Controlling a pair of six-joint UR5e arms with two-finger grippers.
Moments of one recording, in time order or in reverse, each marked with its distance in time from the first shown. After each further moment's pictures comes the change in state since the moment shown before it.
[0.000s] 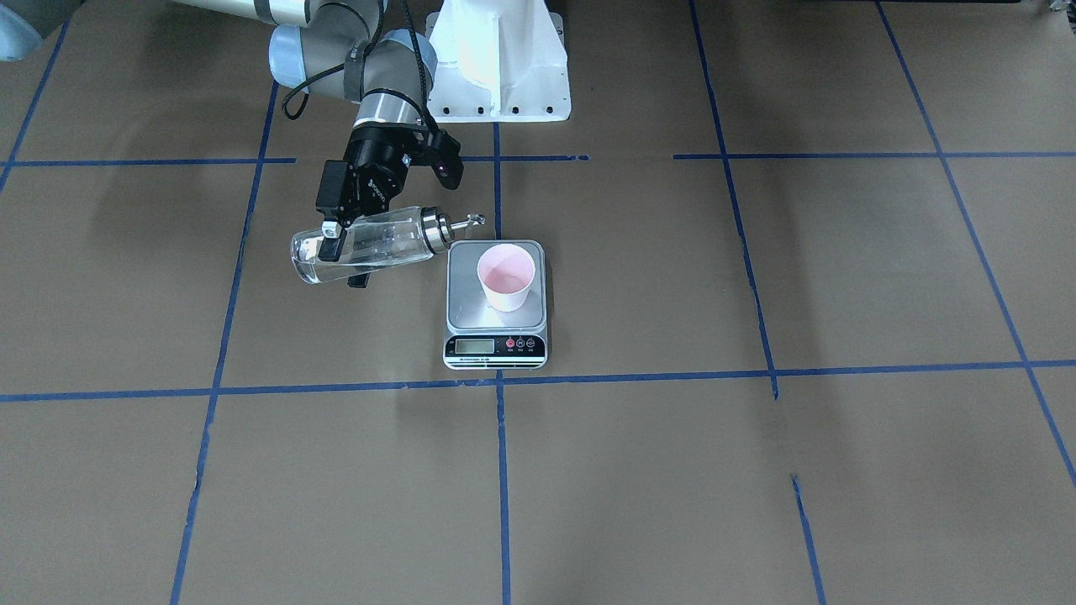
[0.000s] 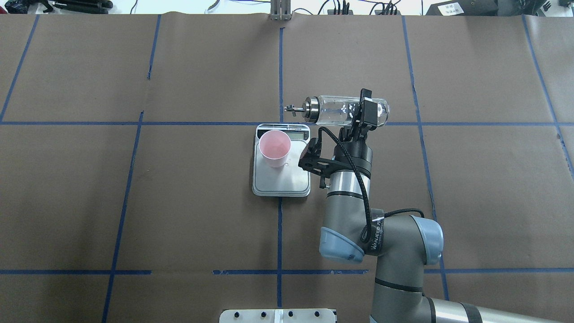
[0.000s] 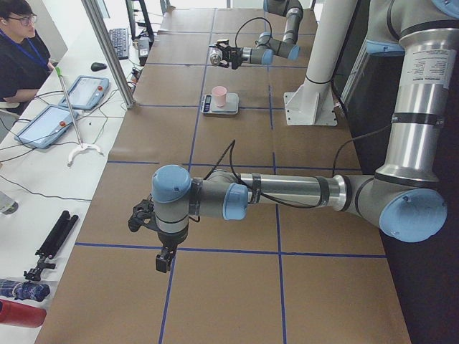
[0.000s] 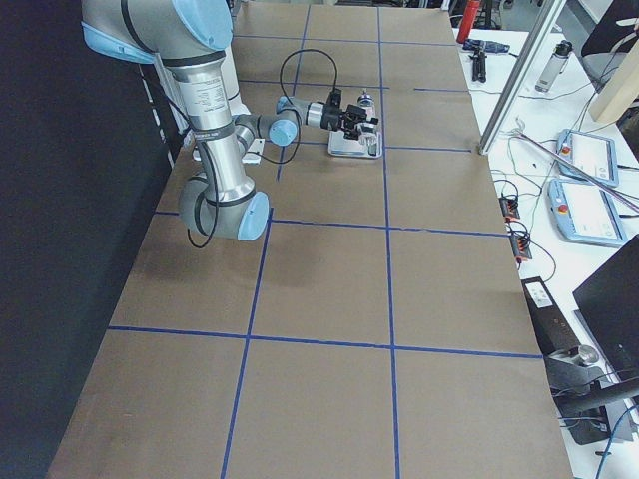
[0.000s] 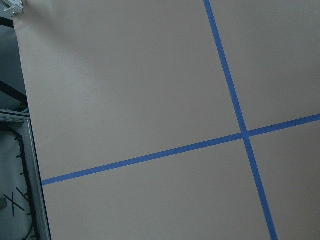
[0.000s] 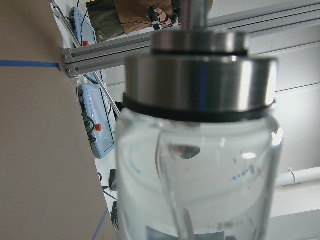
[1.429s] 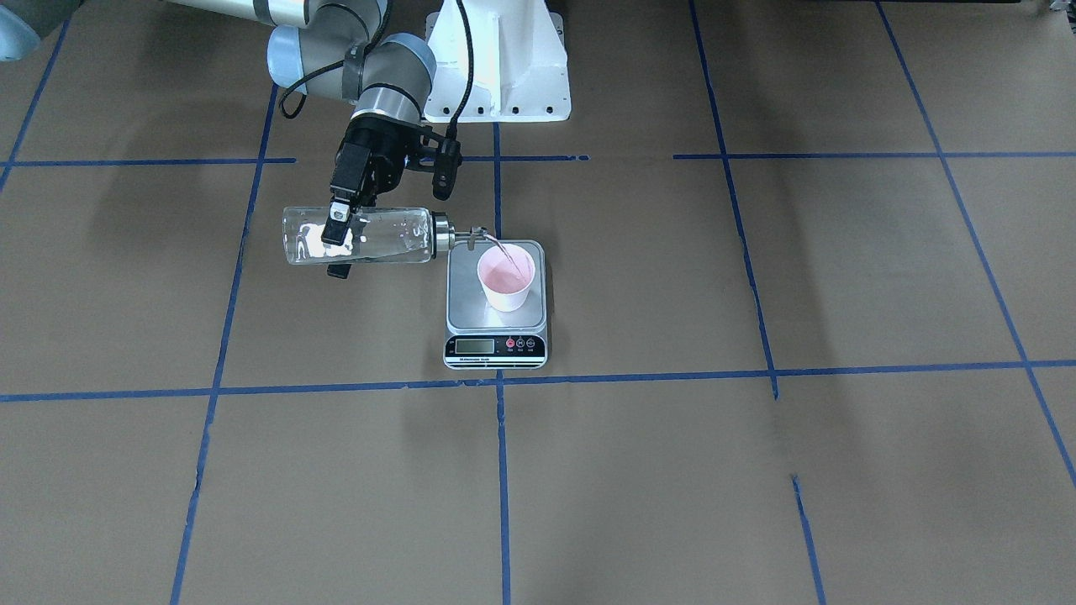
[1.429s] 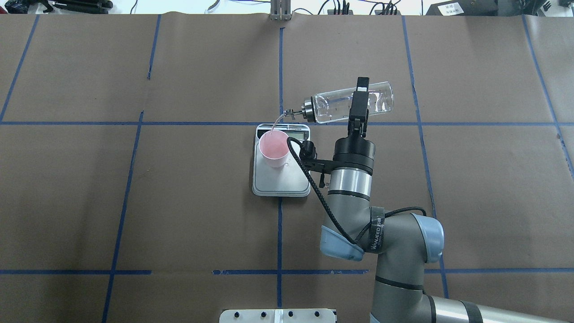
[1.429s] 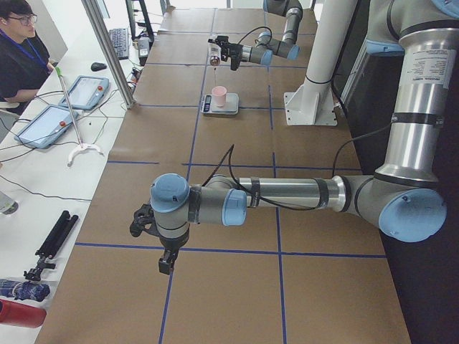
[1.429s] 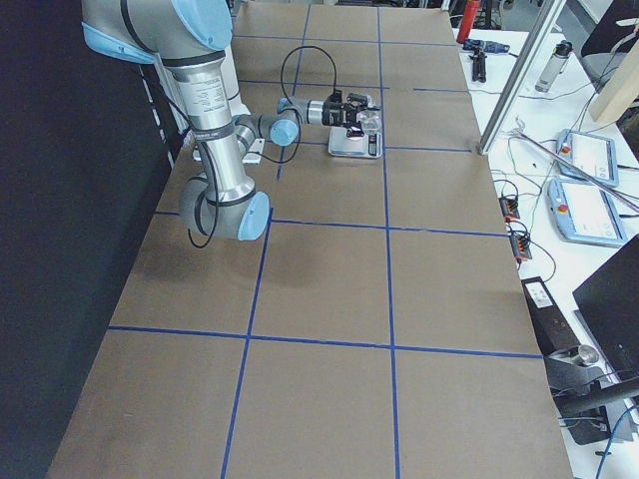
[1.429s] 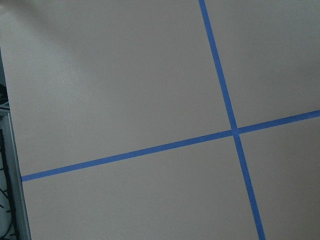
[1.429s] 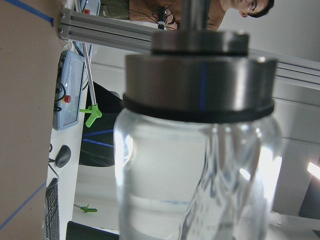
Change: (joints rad) left arm 0.000 -0.003 0.039 -0.004 -0.071 -0.003; right arm 0.007 -0.001 -0.001 -0.001 -0.132 -0.384
